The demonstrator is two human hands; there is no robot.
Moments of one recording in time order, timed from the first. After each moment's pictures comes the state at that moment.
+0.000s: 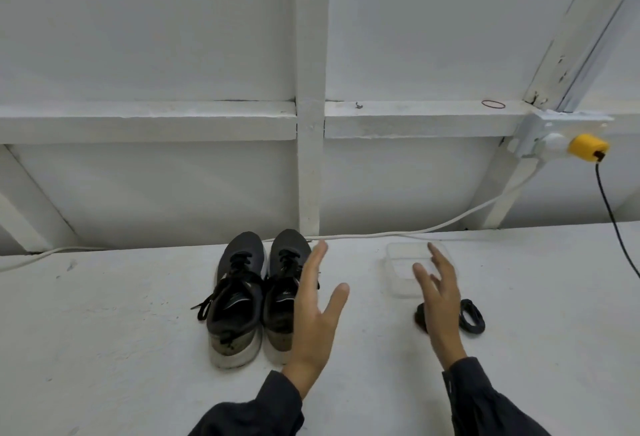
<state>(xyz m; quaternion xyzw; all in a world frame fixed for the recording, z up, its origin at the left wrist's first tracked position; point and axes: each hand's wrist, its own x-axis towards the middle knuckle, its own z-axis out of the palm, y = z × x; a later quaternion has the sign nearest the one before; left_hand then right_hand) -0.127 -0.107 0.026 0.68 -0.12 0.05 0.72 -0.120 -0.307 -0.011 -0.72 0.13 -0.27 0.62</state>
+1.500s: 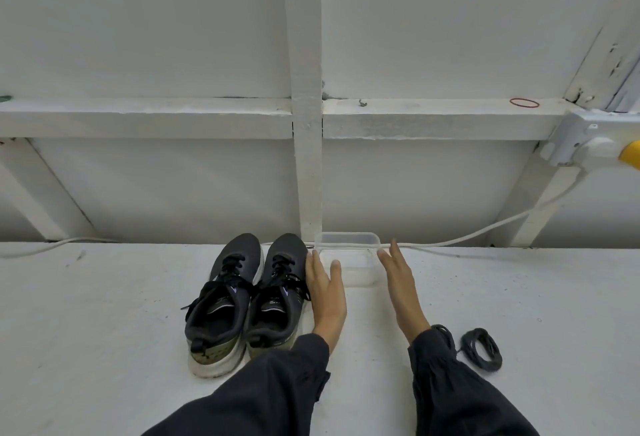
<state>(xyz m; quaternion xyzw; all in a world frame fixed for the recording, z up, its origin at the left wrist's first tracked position) -0.035 -0.181 -0.036 0.75 0.12 0.05 0.65 -0.029 -0.303 -0.029 -0.72 0.12 -0.03 0.68</state>
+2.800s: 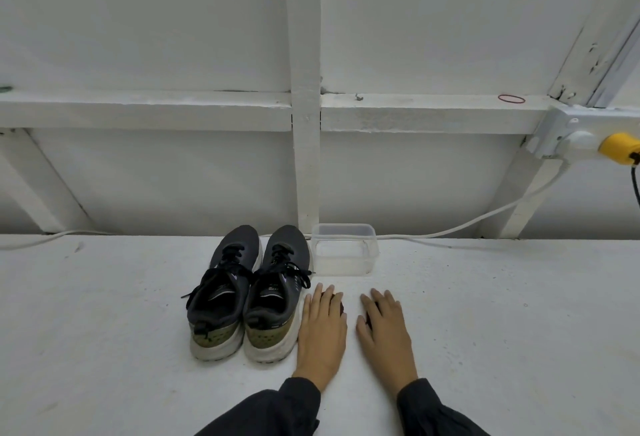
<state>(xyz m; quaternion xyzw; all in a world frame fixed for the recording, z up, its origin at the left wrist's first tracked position) -0.091 -0.155 -0.109 0.98 -0.12 0.07 0.12 -0.106 -0.291 -0.109 -0.96 0.00 -0.06 0.26</state>
